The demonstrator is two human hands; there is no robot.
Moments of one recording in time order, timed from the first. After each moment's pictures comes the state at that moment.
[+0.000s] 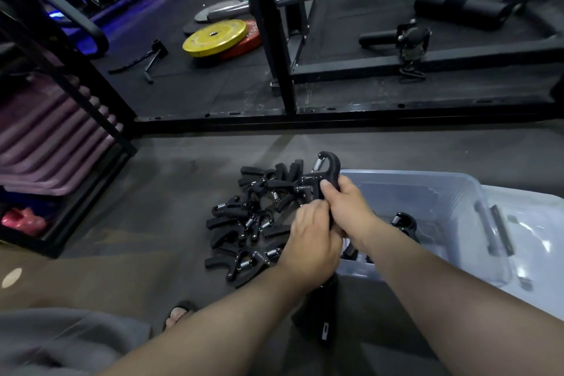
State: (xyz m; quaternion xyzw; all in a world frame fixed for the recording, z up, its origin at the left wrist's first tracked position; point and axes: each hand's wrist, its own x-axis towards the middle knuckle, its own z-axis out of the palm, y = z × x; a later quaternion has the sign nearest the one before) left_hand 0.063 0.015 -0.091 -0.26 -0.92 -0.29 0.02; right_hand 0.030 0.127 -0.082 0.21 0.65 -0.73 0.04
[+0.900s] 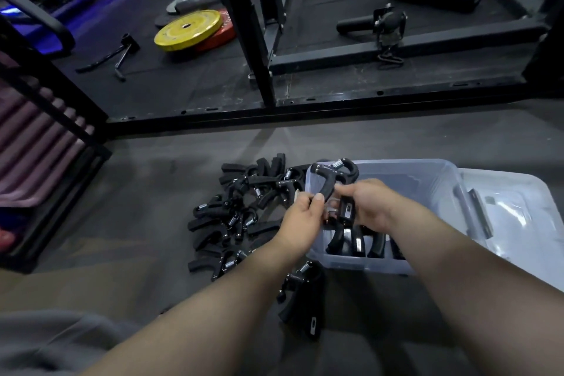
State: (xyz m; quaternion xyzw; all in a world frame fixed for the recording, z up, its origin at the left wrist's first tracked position) left_hand 0.032 0.048 -0.094 -0.03 -0.83 -0.52 -0.20; right_hand 0.031 0.204 -0.095 0.29 0.54 -0.78 0.16
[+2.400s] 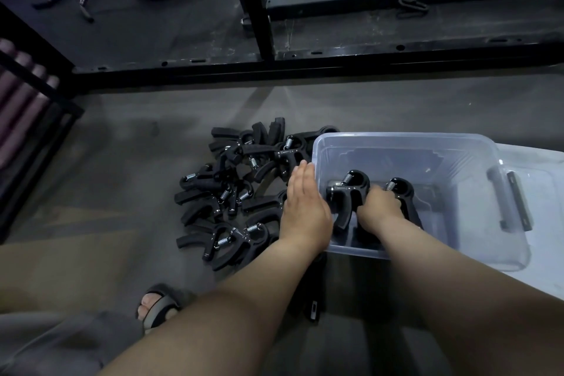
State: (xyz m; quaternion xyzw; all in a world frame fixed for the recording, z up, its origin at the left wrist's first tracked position) left_hand 0.019 0.047 -0.162 -0.12 -0.94 -0.31 -0.06; right_hand 0.024 0.198 -0.217 0.35 0.88 -0.26 0.20
